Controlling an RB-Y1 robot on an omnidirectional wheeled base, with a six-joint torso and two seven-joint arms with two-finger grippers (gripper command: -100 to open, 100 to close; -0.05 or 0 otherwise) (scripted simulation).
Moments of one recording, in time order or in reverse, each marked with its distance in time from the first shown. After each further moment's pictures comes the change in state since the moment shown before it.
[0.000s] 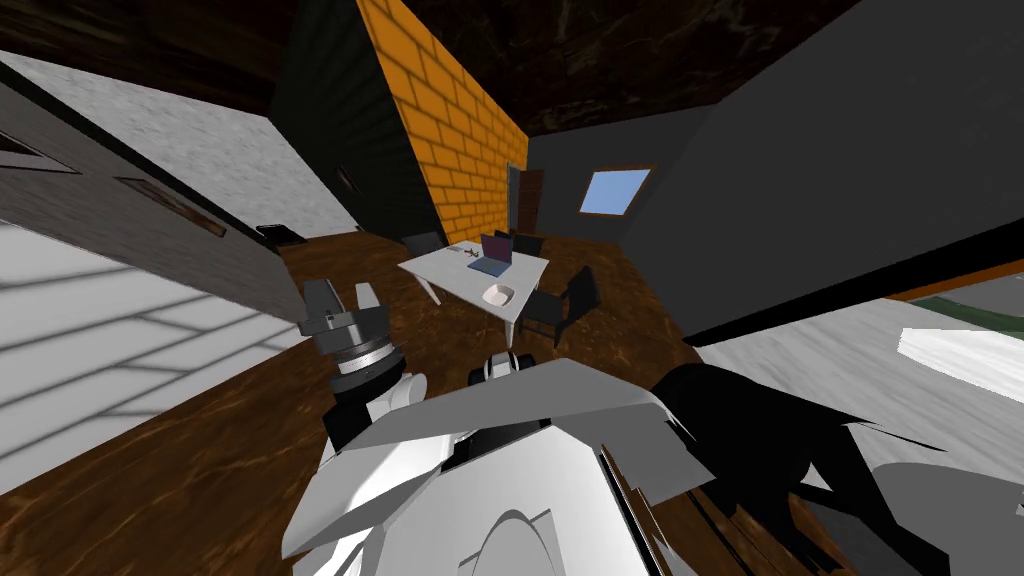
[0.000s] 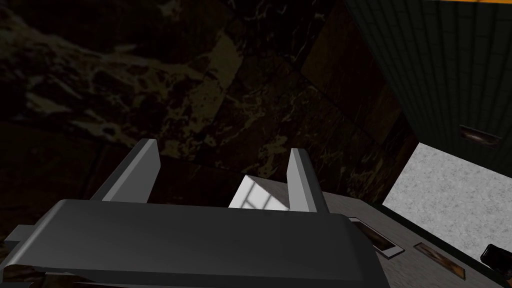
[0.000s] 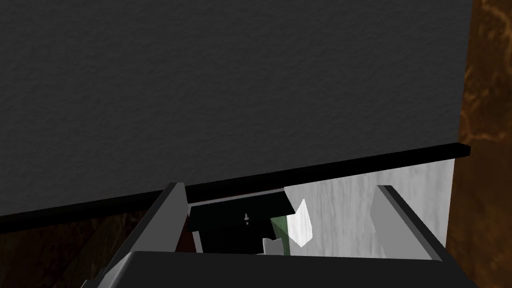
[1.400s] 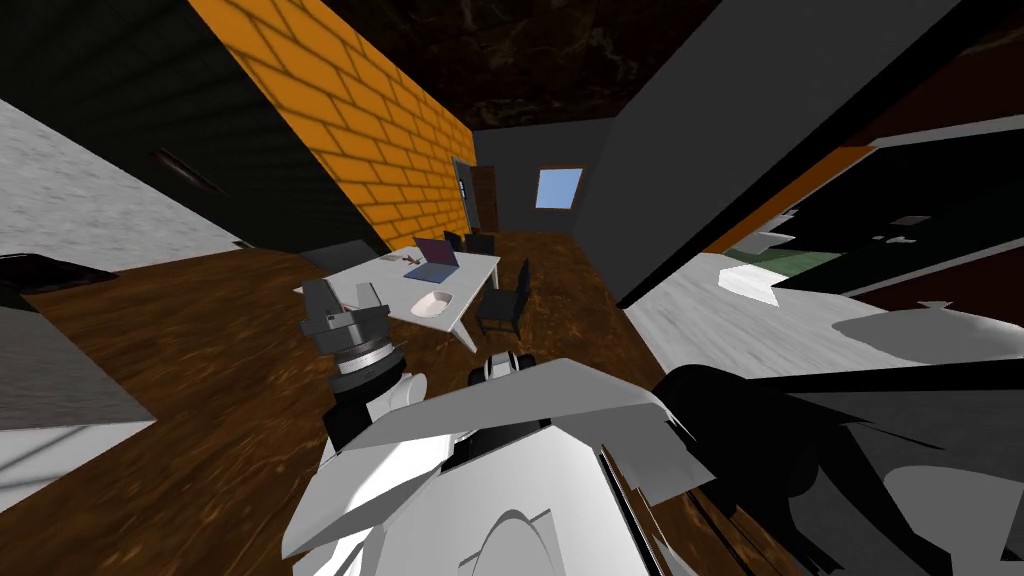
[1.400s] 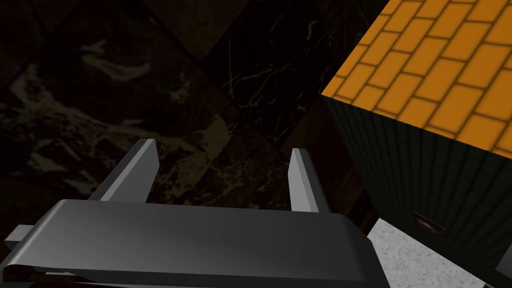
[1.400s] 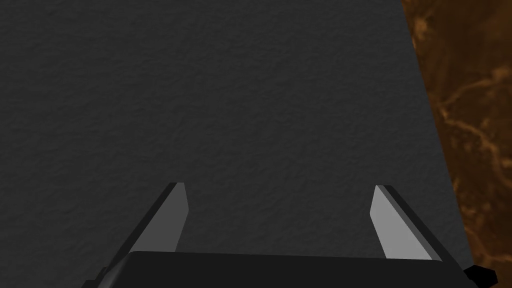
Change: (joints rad) left arm 0.000 0.000 0.000 0.000 0.000 0.000 0.000; right arm 0.050 -0.024 0.057 -0.020 -0.415 -0.138 0.239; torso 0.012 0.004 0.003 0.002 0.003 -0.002
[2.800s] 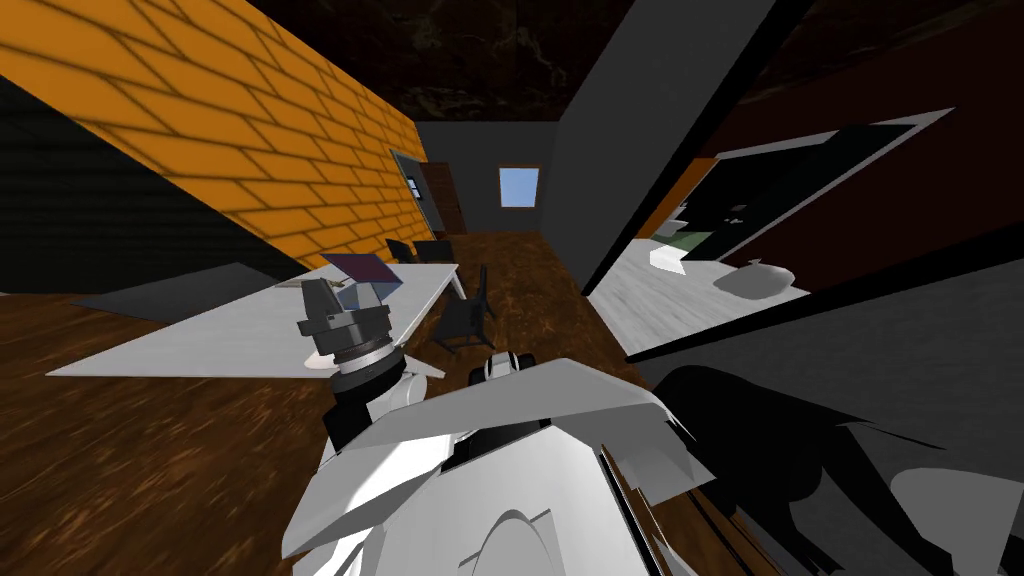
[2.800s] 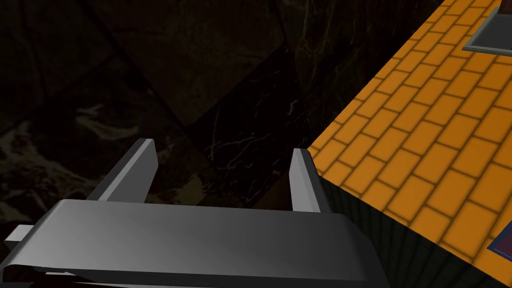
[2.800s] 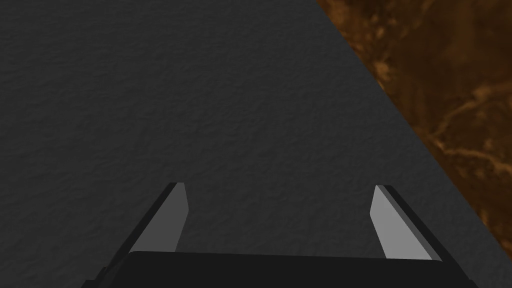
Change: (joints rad) left arm 0.000 0.000 0.000 0.000 0.000 0.000 0.000; right arm 0.023 -0.006 0.062 0.004 -0.409 -0.139 0.213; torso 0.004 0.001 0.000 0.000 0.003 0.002
